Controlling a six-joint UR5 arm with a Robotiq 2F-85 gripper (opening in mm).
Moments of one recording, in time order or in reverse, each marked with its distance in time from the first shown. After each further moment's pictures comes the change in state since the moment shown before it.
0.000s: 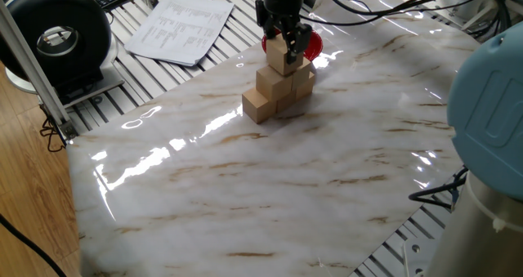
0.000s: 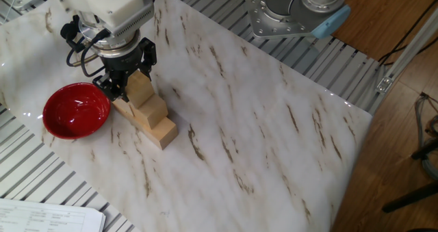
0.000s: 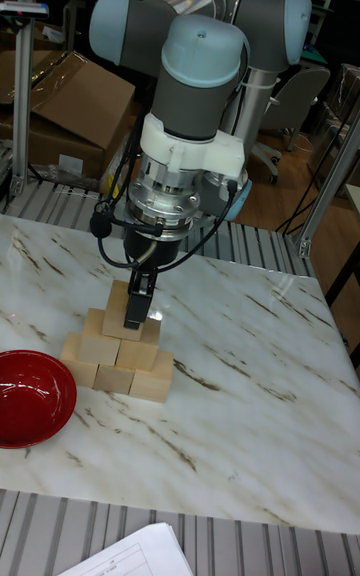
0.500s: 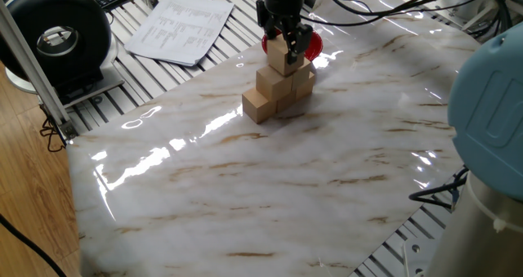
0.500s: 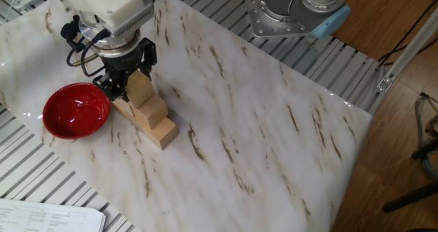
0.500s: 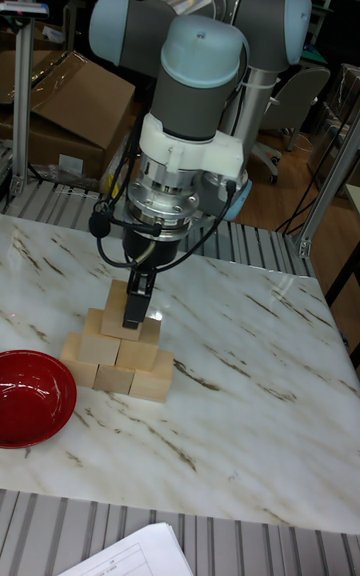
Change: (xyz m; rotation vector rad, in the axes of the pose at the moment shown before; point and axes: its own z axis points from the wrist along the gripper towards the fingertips) arm 0.003 0.000 0.001 0.001 0.008 0.006
